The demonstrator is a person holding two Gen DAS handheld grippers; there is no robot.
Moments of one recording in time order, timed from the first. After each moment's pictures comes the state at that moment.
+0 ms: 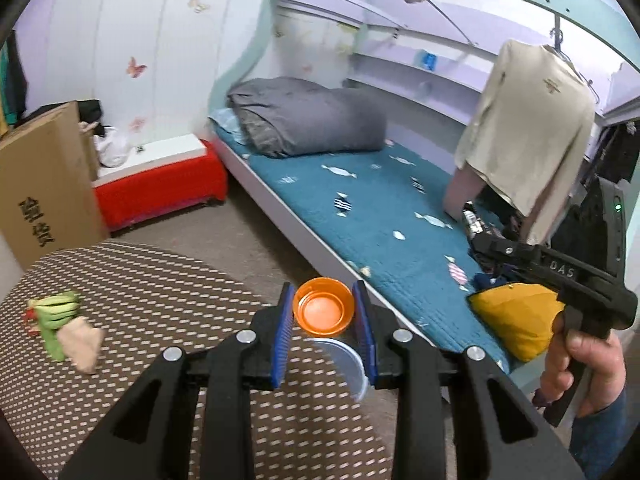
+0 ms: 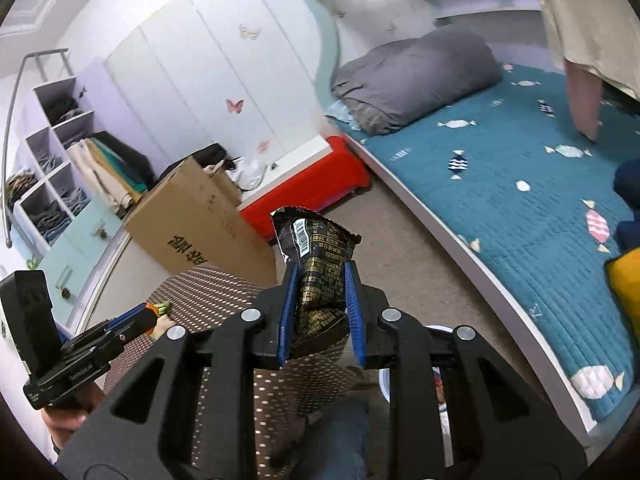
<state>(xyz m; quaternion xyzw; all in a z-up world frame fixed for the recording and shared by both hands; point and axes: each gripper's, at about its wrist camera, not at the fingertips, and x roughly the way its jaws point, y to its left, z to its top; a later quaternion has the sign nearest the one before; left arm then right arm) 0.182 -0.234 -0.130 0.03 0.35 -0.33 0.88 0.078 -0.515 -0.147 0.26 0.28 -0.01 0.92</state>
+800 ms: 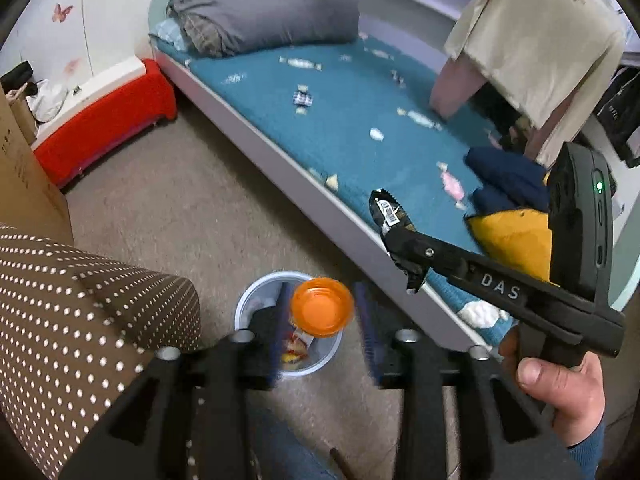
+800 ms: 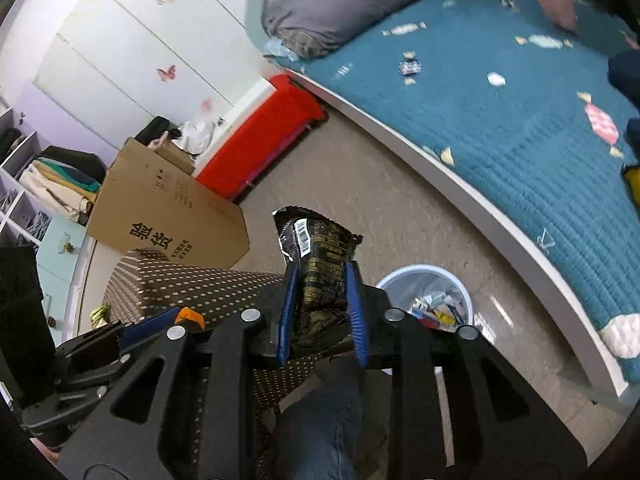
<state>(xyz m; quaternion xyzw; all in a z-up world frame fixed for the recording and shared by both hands) 0.241 -0.373 -0.245 0.11 0.51 -0.36 0.78 0.143 -0.574 -0.278 0.35 0.39 -0.04 0.85</state>
